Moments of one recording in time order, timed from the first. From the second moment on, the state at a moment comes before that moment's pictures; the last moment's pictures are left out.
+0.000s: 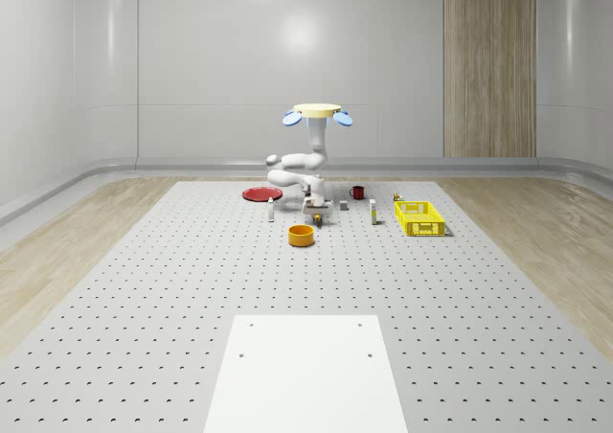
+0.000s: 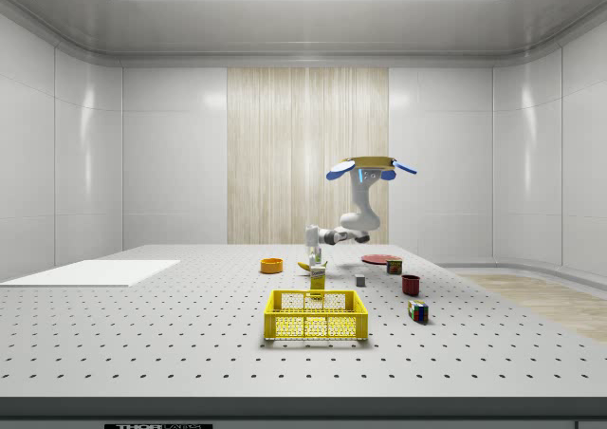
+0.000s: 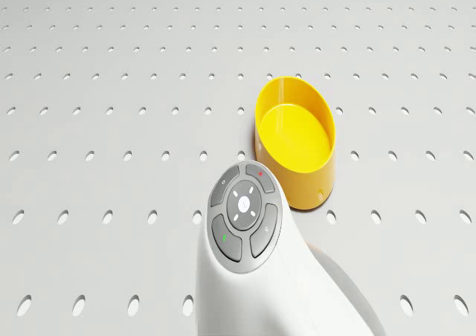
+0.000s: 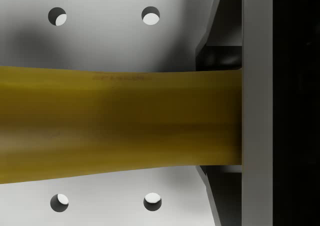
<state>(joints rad) -1.12 -1.41 1.17 -2.84 -2.00 1.53 1.63</state>
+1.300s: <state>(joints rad) -1.12 -1.41 1.17 -2.84 -2.00 1.53 1.59</state>
